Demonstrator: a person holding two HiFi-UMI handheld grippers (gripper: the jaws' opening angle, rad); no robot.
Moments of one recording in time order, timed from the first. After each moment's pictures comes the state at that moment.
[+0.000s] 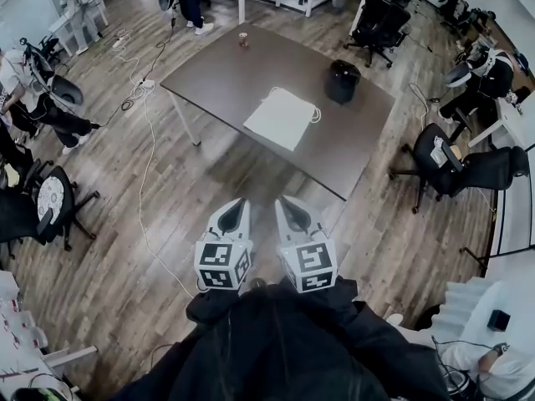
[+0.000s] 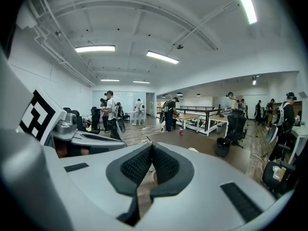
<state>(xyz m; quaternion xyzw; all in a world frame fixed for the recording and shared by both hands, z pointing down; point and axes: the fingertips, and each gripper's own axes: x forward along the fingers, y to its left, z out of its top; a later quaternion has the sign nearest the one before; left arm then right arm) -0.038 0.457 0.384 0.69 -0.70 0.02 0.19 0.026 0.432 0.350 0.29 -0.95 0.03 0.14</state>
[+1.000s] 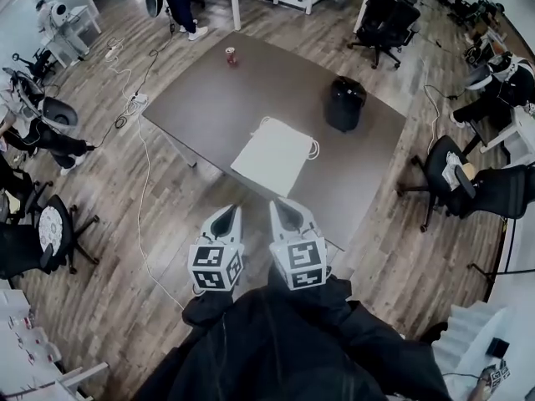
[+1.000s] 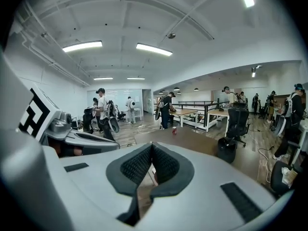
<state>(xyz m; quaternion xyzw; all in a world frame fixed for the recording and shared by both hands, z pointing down) -0.096 0.235 0.428 0.68 -0.70 0.06 0.22 -0.026 0.193 0.393 0.29 -0.94 0.06 0.15</state>
